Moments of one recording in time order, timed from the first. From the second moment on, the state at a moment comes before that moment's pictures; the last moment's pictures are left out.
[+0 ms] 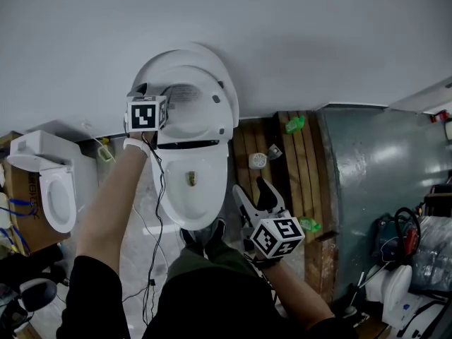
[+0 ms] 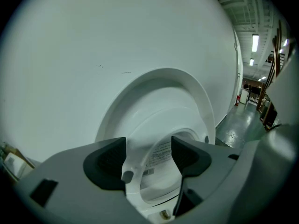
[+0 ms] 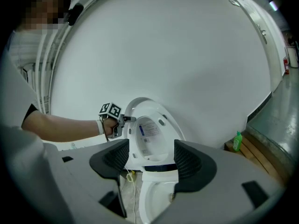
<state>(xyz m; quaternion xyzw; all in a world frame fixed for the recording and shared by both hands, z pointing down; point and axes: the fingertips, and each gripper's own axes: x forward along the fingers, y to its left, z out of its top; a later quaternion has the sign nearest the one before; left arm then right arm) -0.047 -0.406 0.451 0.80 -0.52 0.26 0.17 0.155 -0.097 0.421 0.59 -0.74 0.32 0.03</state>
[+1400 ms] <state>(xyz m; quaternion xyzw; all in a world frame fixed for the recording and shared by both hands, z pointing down) -0.044 -0.005 0.270 0.89 -0.40 0.02 0.21 0.082 -0.014 0.268 0.48 -0.86 0.19 -0.02</state>
